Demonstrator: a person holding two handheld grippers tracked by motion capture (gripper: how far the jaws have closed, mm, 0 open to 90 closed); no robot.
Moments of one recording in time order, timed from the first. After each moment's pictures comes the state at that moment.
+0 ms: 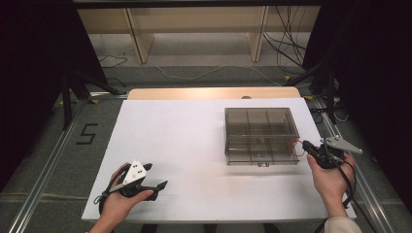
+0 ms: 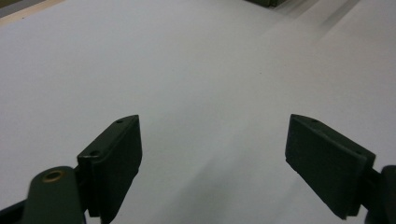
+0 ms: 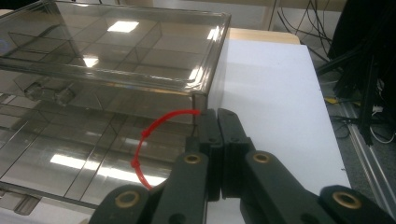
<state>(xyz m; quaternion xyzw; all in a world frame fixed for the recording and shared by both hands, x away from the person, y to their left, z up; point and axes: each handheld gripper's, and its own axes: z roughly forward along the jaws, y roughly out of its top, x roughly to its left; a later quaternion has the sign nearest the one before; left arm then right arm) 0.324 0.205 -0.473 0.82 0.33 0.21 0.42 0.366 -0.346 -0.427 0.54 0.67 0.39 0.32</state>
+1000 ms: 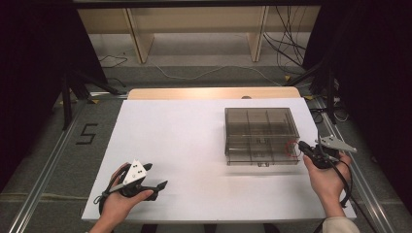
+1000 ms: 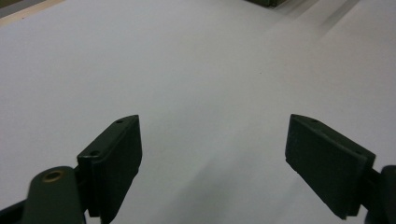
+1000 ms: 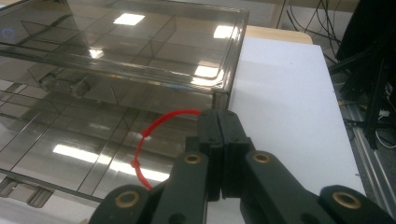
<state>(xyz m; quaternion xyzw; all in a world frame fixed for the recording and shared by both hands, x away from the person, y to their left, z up) 0.324 0.205 -0.473 0.82 0.33 0.21 0.42 0.368 -0.337 -0.428 0.53 0.69 0.39 0.31</state>
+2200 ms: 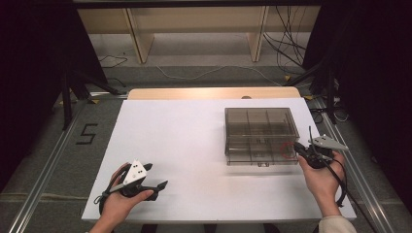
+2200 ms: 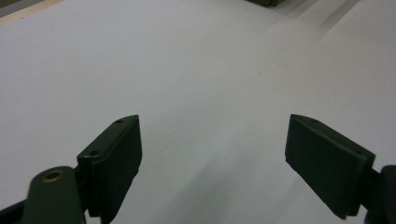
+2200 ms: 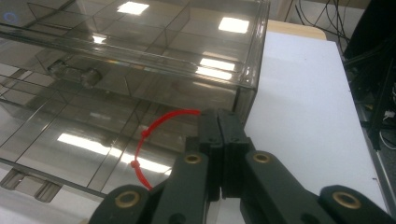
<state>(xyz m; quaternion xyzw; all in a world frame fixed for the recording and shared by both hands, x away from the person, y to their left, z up) 0.324 0.204 -0.473 0.82 0.33 0.21 0.42 0.372 -0.326 -0.431 0.51 0.71 0.37 0.30</state>
